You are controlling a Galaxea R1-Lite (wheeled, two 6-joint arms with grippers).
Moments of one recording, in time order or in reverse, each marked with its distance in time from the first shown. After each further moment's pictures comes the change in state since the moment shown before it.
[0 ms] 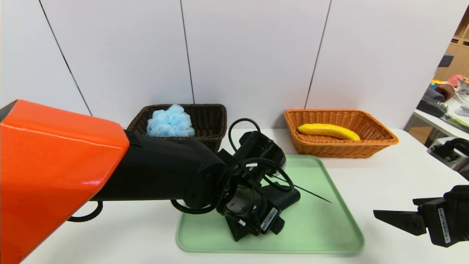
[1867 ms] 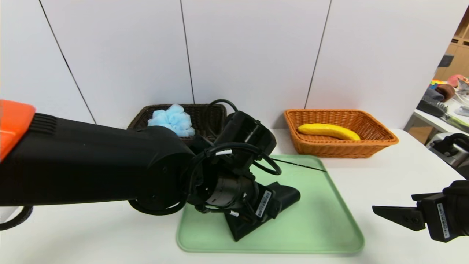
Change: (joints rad) left arm -0.009 -0.149 0.062 -0.022 0.076 -0.159; right arm 0.000 0.009 -0.024 0.003 0.000 -0.011
